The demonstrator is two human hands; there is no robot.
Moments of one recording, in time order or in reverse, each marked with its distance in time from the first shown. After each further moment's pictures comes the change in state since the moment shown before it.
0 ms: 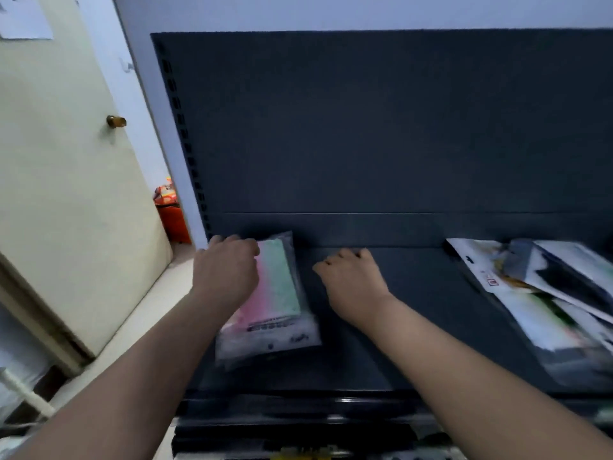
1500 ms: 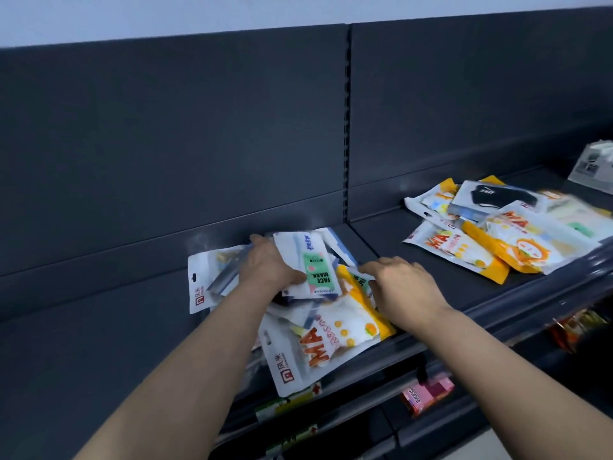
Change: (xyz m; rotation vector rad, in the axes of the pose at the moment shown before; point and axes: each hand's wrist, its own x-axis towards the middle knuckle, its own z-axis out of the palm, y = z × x) left_hand -0.005 0.535 0.032 -0.458 -0.428 -0.034; right_hand -0.303 0.423 0.068 0.268 0.015 0.570
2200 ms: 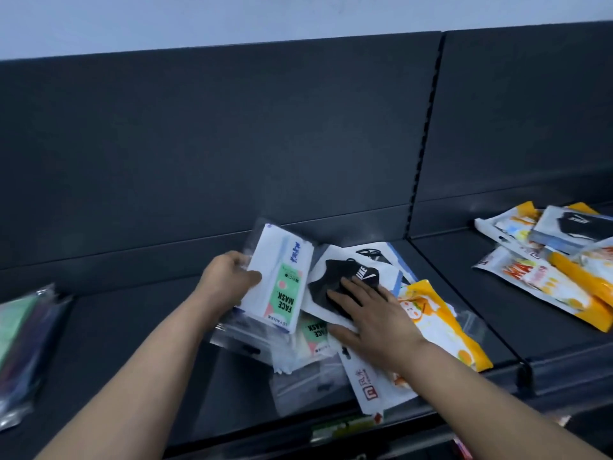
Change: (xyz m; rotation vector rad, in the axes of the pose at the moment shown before) left_hand 0.005 -0.126 -0.082 -0.448 0.066 -0.036; right_hand 0.037 -0.089 0.063 -0.009 -0.185 -0.310
